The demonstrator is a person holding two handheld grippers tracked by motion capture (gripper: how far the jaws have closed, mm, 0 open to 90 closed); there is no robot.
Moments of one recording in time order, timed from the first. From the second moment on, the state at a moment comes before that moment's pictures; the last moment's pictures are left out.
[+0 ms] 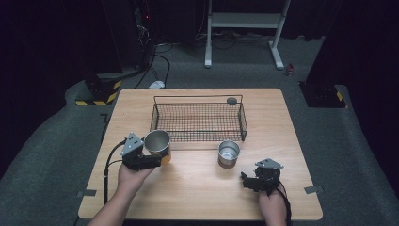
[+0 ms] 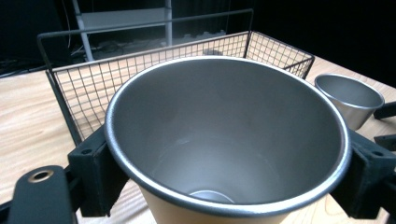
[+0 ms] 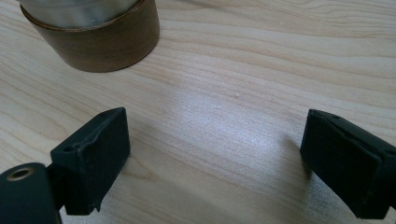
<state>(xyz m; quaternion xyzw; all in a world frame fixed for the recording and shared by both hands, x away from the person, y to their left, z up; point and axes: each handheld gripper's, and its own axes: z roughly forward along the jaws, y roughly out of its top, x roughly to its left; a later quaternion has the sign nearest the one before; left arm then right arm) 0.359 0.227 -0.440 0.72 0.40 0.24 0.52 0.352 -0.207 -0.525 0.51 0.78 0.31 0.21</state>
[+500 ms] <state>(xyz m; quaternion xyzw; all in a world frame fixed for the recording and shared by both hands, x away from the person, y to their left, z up) 0.383 0.220 -0.422 0.72 0.39 0.23 0.53 0.352 -0.206 -0.525 0.51 0.78 0.31 0.21</state>
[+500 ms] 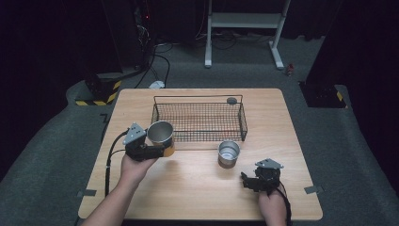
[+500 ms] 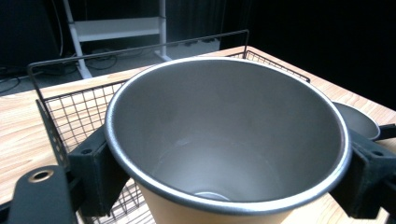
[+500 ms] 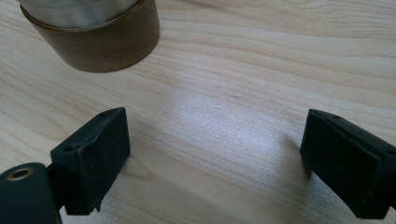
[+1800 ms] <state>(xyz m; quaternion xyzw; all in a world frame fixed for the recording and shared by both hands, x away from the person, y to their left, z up) 0.476 0.190 -0.397 0.69 0.42 0.23 0.54 0.351 -0.206 -0.525 0.51 0.78 0.31 0.21</state>
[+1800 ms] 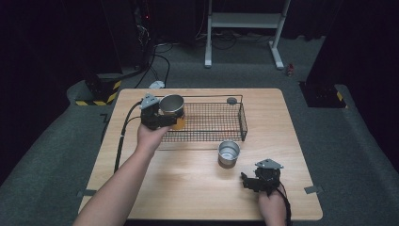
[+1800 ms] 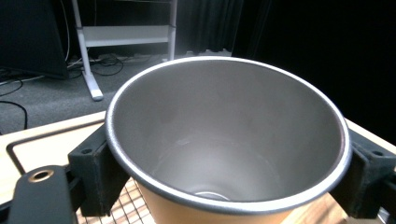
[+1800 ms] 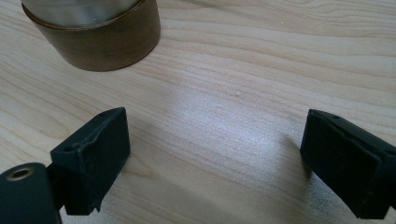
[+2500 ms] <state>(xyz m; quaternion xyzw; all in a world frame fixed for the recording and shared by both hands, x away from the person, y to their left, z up) 0.507 0.176 -0.426 0.71 0.44 0.23 0.50 0.351 -0.206 -0.525 0.51 0.78 0.31 0.21</state>
